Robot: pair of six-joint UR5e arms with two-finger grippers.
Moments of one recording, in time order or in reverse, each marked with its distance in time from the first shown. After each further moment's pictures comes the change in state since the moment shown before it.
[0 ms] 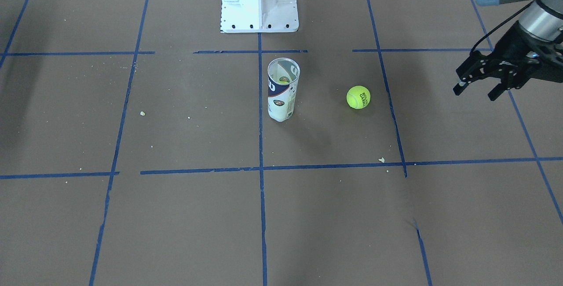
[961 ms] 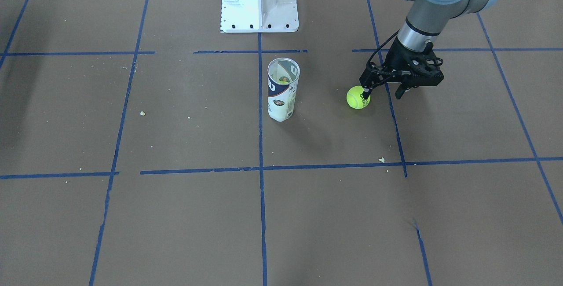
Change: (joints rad) left arm 0.399 -0.138 0.008 0.092 0.326 -0.365; right arm 0.000 0.000 0.000 0.000 0.000 0.000
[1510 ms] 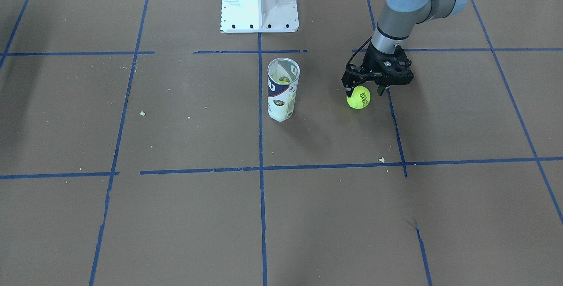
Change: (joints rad) left arm 0.090 -0.001 0.037 0.004 0.061 -0.051; right arm 0.000 0.000 0.000 0.000 0.000 0.000
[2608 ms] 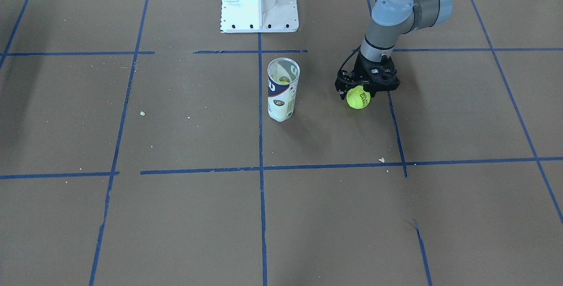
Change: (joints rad) left arm 0.043 -0.027 0.071 -0.006 0.003 -0.013; right arm 0.000 0.000 0.000 0.000 0.001 0.000
